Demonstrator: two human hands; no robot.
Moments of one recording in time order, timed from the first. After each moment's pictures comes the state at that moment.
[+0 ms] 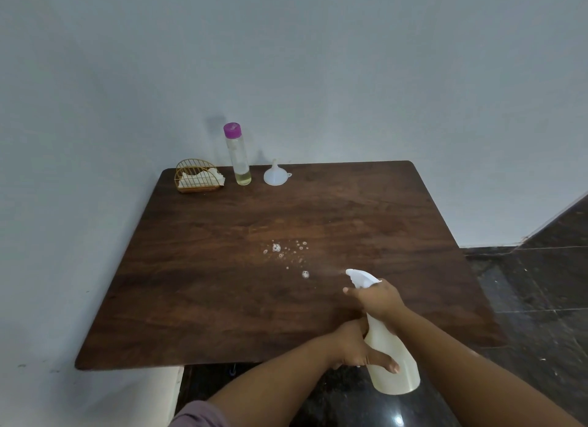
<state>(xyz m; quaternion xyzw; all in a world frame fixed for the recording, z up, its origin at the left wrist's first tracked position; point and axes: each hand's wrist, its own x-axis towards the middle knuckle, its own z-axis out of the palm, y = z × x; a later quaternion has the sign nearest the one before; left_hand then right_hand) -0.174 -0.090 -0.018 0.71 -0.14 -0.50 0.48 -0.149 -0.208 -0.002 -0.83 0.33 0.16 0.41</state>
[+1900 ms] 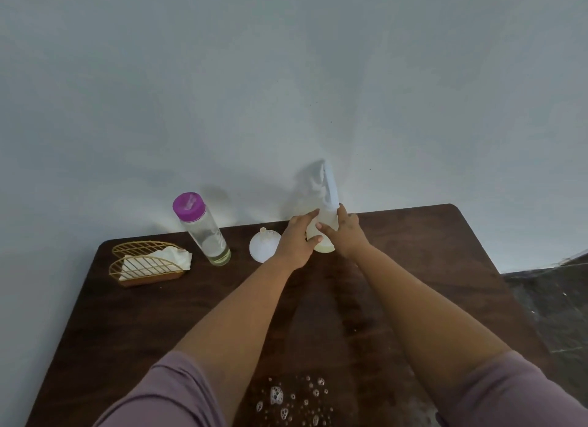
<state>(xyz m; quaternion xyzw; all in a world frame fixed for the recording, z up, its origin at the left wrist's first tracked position) 0.296 -0.102 -0.047 0.87 -0.15 -0.18 0.43 0.264 -0.237 -0.020 -0.87 0.19 0.08 0.44</state>
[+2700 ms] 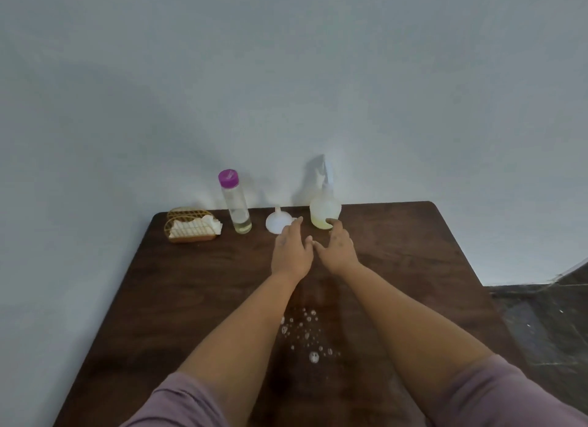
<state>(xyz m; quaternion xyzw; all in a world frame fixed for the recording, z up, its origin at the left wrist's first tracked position) 0.120 -0.061 0.027 0.92 -0.07 0.01 0.38 0.110 -0.178 0.024 -0.89 0.16 0.02 0.43</state>
